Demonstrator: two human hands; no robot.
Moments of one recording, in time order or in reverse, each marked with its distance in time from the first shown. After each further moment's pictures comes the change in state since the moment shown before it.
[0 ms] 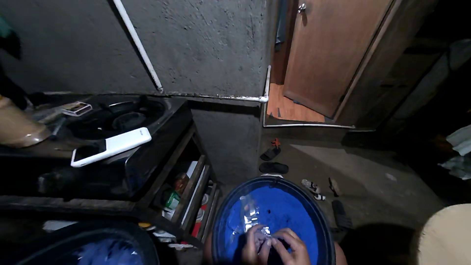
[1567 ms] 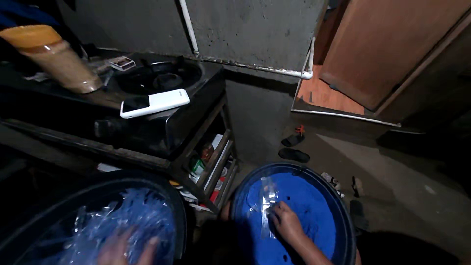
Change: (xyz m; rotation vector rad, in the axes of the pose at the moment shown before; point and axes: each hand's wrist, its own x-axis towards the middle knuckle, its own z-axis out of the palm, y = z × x) left_hand -0.074 0.059 -0.260 0.873 0.438 -0.361; right_hand 0.056 0.054 0.055 -0.596 -0.603 0.102
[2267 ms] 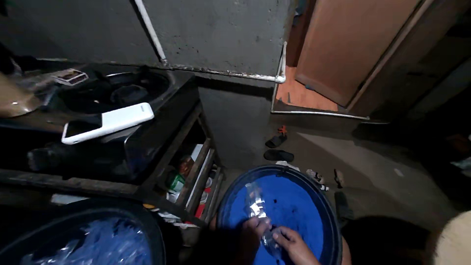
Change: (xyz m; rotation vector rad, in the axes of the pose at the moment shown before) left_hand -0.013 0.143 0.240 -0.594 -0.772 0.032; right_hand -0.063 0.019 -0.011 0.842 0.005 0.193
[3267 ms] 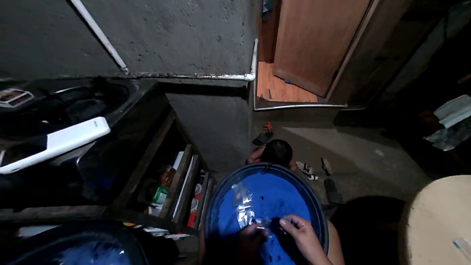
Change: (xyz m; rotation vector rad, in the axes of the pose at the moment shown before) left_hand -0.031 0.014 0.019 -0.071 -0.114 0.066; right_hand -0.028 -0.008 -0.030 0.200 0.386 -0.208
